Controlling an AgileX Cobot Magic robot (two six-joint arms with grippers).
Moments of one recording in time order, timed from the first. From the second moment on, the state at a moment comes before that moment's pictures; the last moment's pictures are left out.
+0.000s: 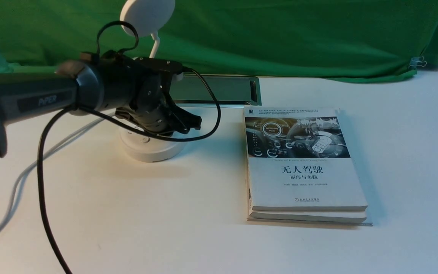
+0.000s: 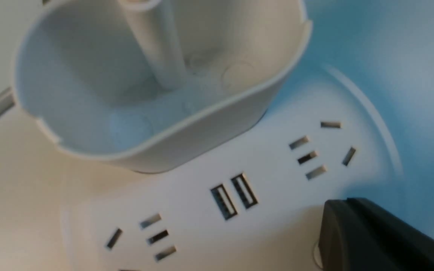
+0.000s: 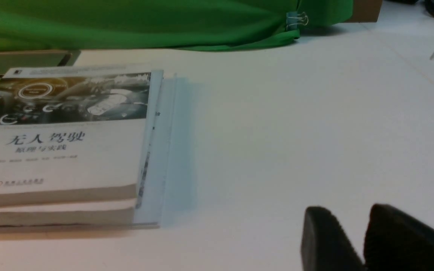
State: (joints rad) right arm -0.05 0.00 0.01 0.03 0.27 0.00; left arm -0.40 2.07 -1.47 0.15 0.49 -0.29
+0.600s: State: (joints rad) right arm -0.05 0.00 0.01 0.03 0.27 0.00; left arm -0.43 1.84 -1.41 -0.07 0.52 -0.16
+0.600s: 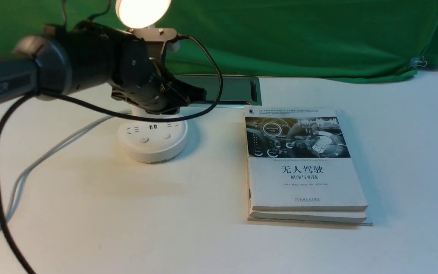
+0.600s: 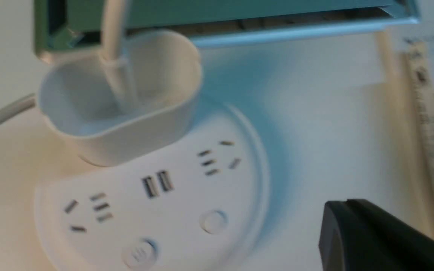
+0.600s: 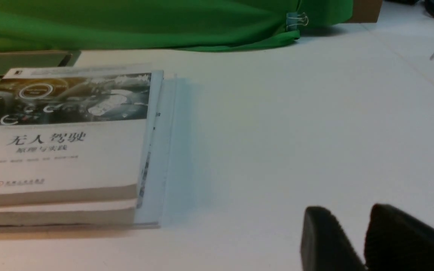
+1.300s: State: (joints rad) right arm -0.05 0.00 0.01 0.03 0.27 0.00; left arm -0.48 0.96 -0.86 -0.41 0.42 0.27
